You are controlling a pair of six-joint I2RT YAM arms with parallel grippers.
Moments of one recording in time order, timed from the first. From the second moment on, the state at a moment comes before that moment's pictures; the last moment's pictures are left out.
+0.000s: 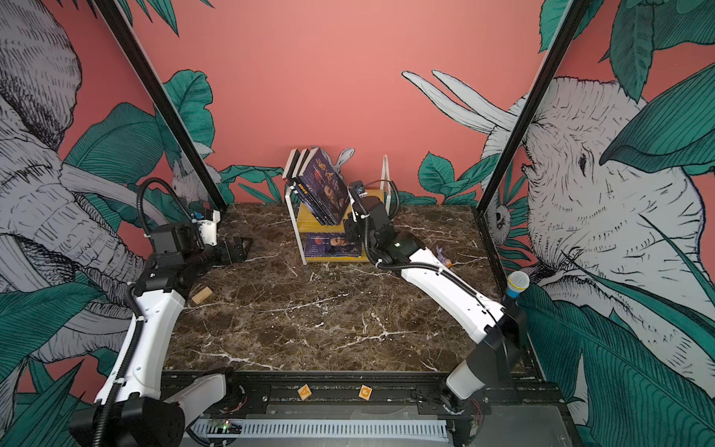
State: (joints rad) left arm 0.14 1.07 1.06 -0.57 0.36 0.02; right arm 0.74 1.48 1.50 -0.39 0.34 0.11
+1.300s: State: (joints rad) left arm 0.02 1.41 0.39 0.63 0.17 0.15; right arm 0.20 1.16 0.34 0.35 0.43 -0.08
